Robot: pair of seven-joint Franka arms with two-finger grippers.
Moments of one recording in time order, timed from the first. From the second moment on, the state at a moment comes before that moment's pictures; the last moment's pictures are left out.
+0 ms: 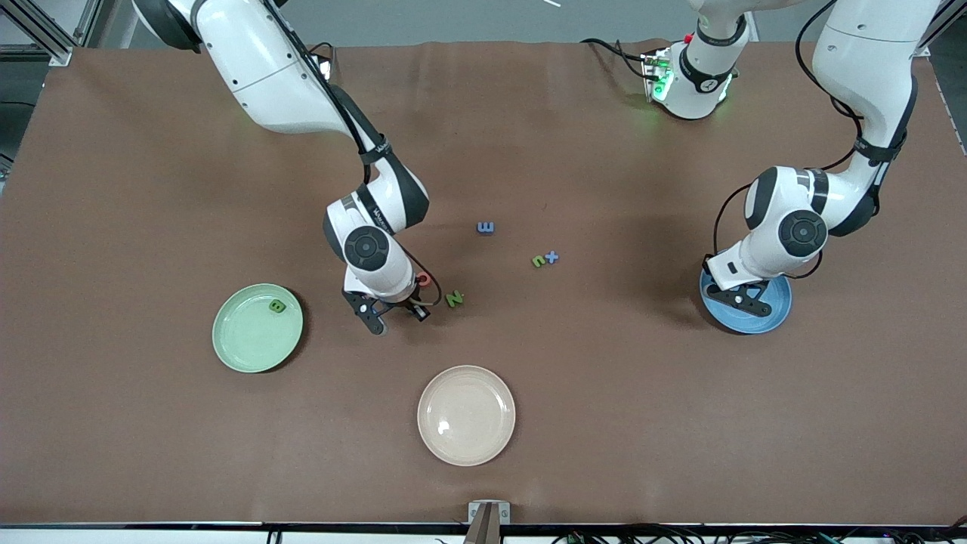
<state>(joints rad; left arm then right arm) 0.10 0.40 -0.13 -2.23 0.24 2.49 0.19 0.53 0.70 0.01 -1.71 0.06 2.39 1.37</state>
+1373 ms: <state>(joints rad) 0.11 0.30 -0.48 -1.90 0.04 1.95 -0.32 -0.03 0.54 0.00 -1.80 0.15 2.21 0.33</state>
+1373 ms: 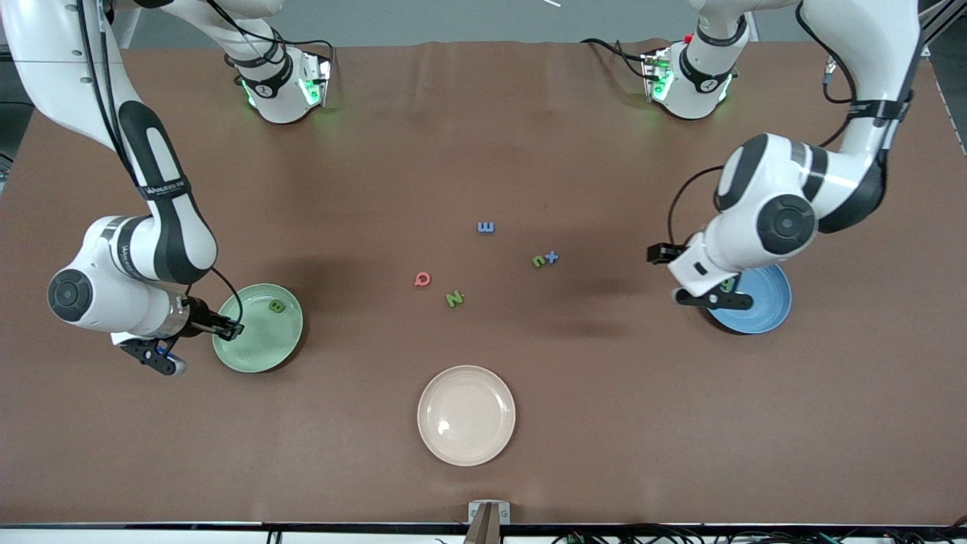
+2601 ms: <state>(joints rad) -0.24 0.49 -0.69 -1.97 0.34 2.34 -1.23 -0.06 0.58 0.01 -1.91 0.16 2.36 0.23</state>
